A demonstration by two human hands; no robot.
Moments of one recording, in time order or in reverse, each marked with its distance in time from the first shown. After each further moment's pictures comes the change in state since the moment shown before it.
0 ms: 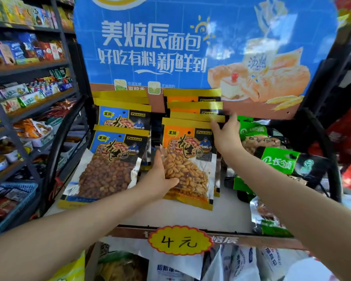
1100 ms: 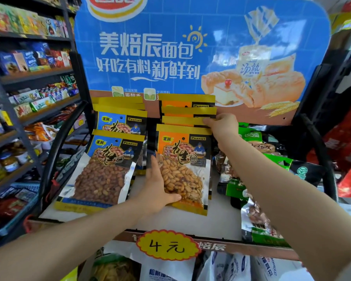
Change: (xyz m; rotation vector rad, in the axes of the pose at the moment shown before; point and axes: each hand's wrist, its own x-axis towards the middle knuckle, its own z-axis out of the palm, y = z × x) left_hand -0.010 0.008 0.023 0.129 0.073 0.012; right_hand 0.025 -0.024 -0.015 0.066 -0.027 0.066
